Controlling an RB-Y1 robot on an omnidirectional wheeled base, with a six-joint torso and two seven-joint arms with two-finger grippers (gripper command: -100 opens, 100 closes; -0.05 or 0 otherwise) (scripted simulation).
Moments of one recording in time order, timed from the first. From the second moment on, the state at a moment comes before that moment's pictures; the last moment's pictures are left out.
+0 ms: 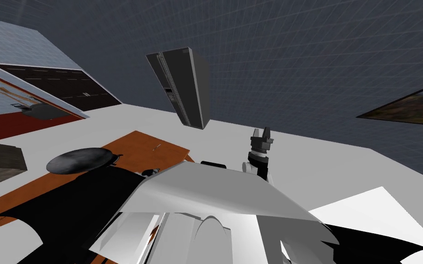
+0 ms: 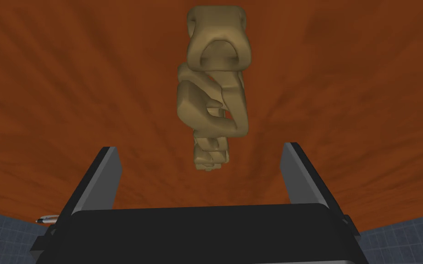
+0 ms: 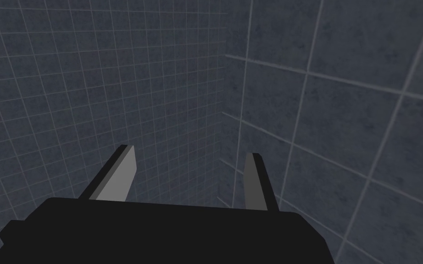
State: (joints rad) left arm 0.58 0.98 -0.34 -1.13 0.41 0.38 0.11; right arm 0.49 0.00 0.02 -2.21 0.09 -0.55 -0.12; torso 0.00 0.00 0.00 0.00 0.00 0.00
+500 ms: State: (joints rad) left arm 0.56 0.94 -0.34 -1.08 0.39 0.37 0.10; right arm 0.49 0.00 0.02 -2.21 0.09 -0.55 -0.12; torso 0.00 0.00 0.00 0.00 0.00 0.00
